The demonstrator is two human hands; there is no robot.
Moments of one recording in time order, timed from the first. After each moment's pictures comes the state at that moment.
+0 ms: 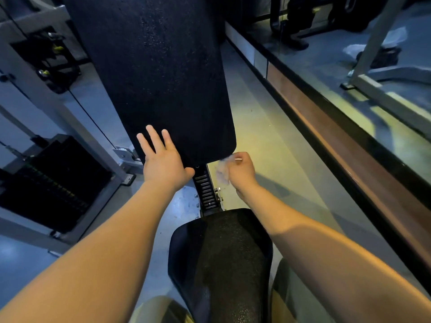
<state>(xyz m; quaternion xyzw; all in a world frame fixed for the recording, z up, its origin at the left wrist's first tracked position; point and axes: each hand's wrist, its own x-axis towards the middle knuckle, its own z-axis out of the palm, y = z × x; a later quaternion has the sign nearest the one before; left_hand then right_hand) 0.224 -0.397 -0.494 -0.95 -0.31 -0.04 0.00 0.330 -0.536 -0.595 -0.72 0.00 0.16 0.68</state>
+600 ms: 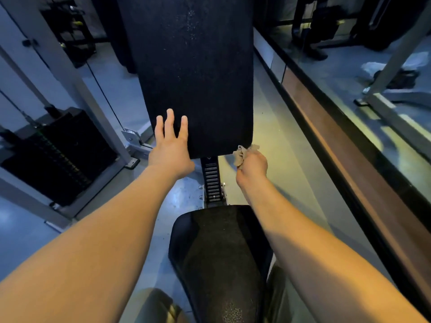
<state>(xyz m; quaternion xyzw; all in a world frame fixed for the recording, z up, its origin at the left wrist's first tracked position) 0.200 -0.380 -0.491 -0.95 -0.29 -0.05 -0.02 0.323 -0.513 -0.576 -0.45 0.19 0.18 0.86</state>
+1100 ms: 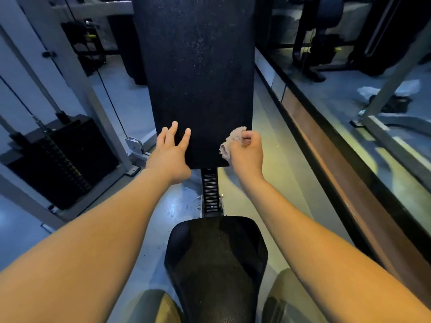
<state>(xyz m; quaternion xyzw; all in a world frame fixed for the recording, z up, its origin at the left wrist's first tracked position) 0.187 -0.374 -0.471 -0.96 -0.27 -0.03 -0.06 0.299 -0.524 -0.497 -0.71 -0.10 0.02 0.70</state>
